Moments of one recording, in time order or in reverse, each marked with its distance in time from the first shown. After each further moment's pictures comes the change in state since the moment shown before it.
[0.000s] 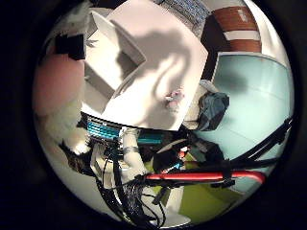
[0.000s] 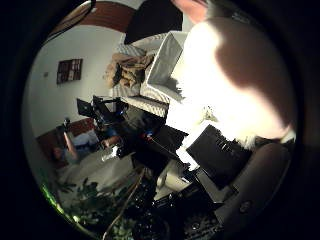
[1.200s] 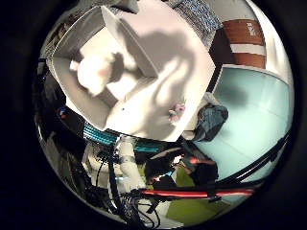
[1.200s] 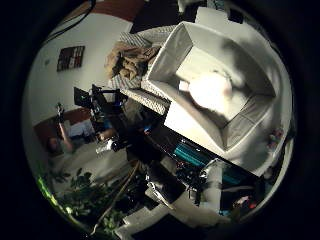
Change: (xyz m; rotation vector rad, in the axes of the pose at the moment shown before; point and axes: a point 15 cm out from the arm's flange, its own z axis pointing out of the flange) arm 0.012 -0.023 -0.008 0.089 -0.011 -0.097
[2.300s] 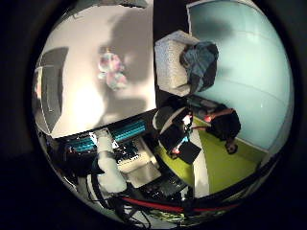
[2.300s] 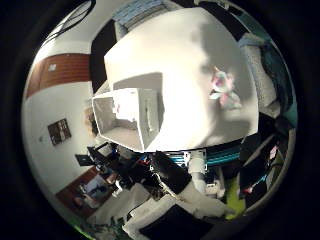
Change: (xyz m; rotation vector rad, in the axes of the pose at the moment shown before) arm 0.316 0.191 0.020 -0.130 0.110 0.798
